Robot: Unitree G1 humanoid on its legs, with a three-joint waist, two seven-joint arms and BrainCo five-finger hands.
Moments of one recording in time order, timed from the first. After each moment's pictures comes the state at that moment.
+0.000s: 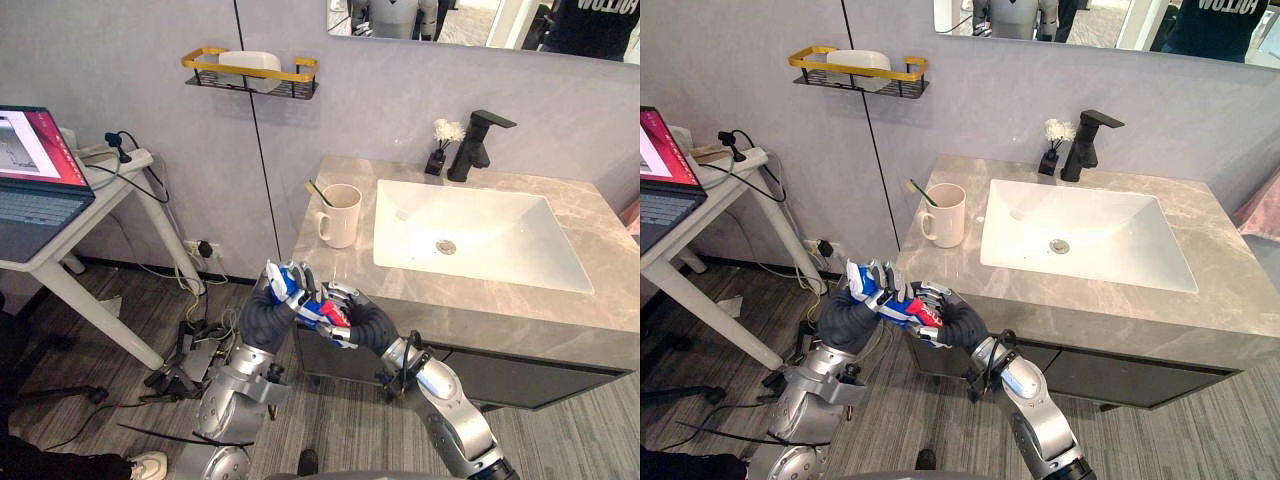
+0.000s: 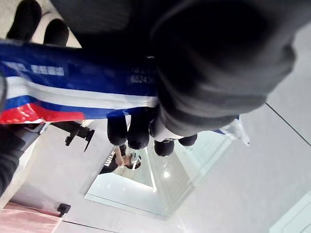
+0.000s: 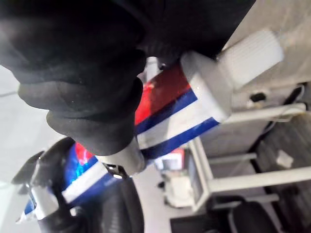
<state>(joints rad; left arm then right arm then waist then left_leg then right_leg) 0.27 0.17 -0.26 -0.52 -0.60 -0.12 -0.17 0.07 -0.12 0.39 -0.16 0.30 -0.03 0.35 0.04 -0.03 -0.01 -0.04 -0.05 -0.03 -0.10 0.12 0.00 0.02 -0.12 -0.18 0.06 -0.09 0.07</state>
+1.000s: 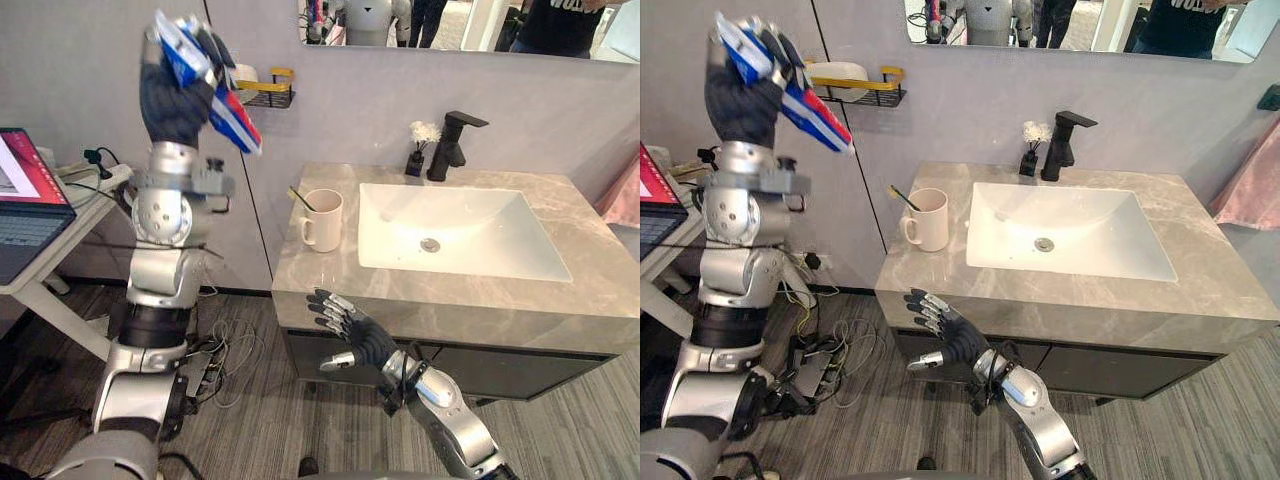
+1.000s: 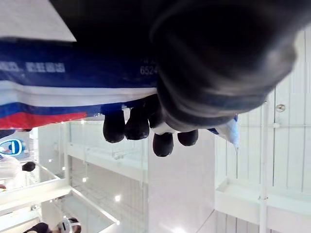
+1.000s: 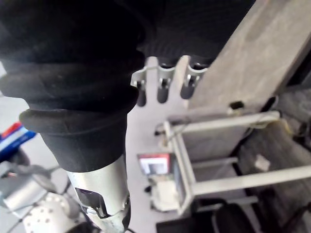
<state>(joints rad) -0.72 0.47 -0.01 -0.02 -0.41 -0.22 0.14 0.11 -0.16 0.41 -0.09 0.26 -0.03 0.39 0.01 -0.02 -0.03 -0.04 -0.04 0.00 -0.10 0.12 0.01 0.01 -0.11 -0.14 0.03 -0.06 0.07</state>
